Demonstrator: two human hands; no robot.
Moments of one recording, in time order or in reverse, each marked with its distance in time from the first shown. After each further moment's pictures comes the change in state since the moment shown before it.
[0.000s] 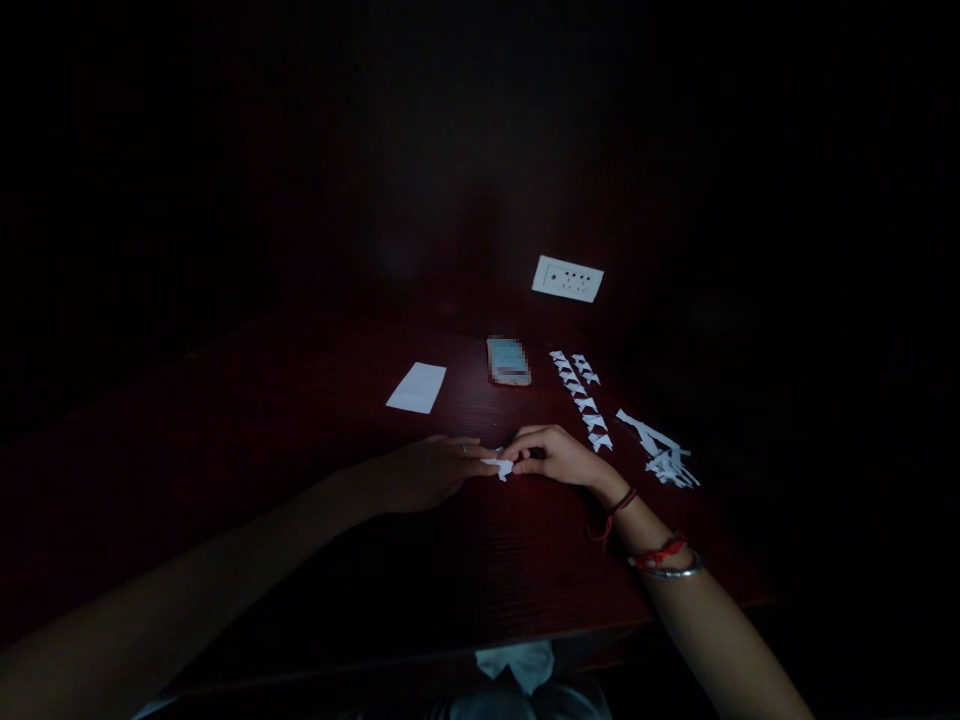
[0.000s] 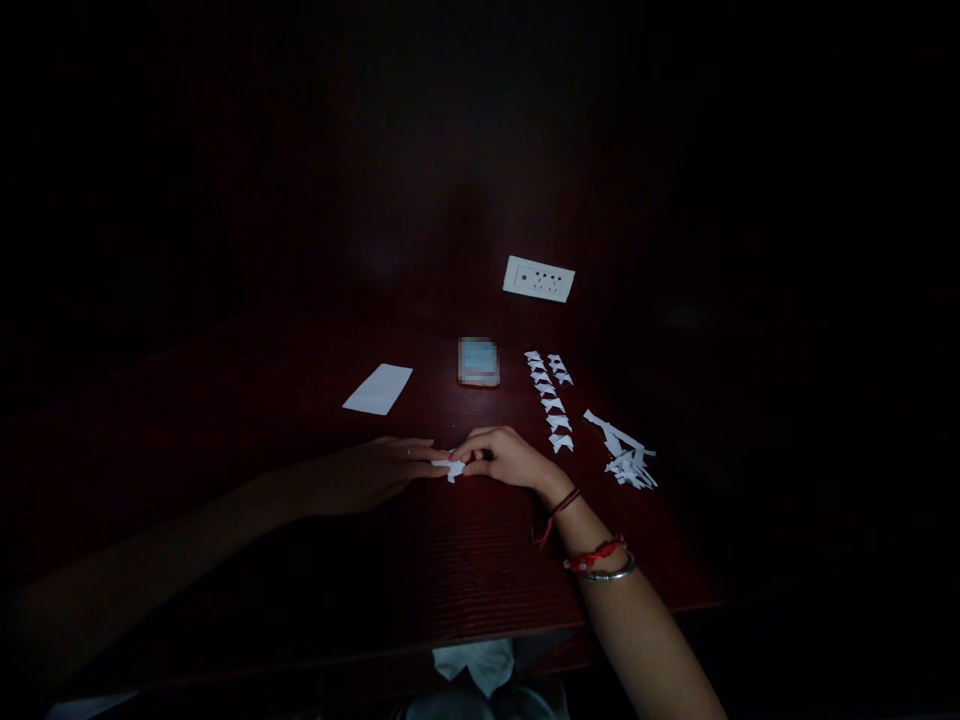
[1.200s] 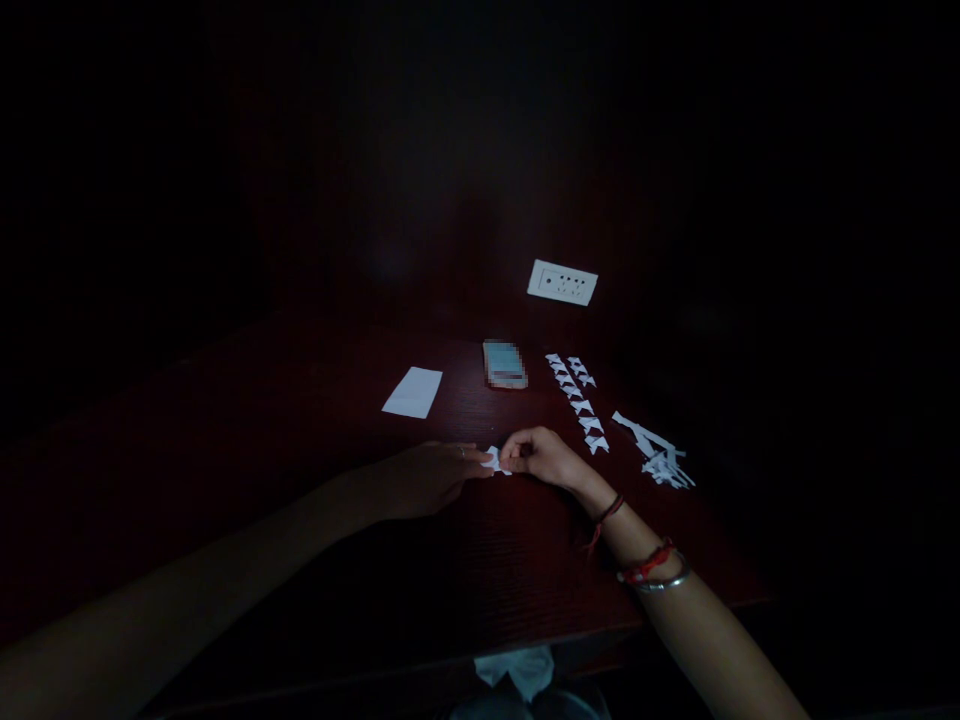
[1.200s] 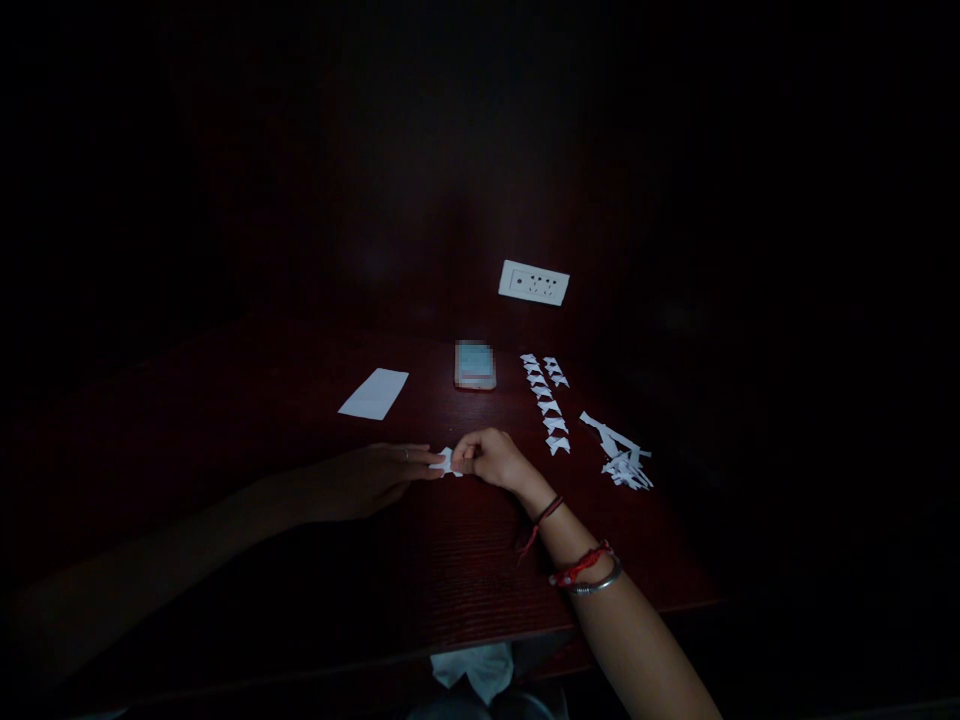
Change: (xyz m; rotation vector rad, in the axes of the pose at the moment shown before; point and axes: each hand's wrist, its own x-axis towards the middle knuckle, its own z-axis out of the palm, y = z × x) left_hand 0.006 0.001 -0.001 0.004 -0.042 -0.075; right_hand 0.012 0.009 0.012 0.149 0.112 0.316
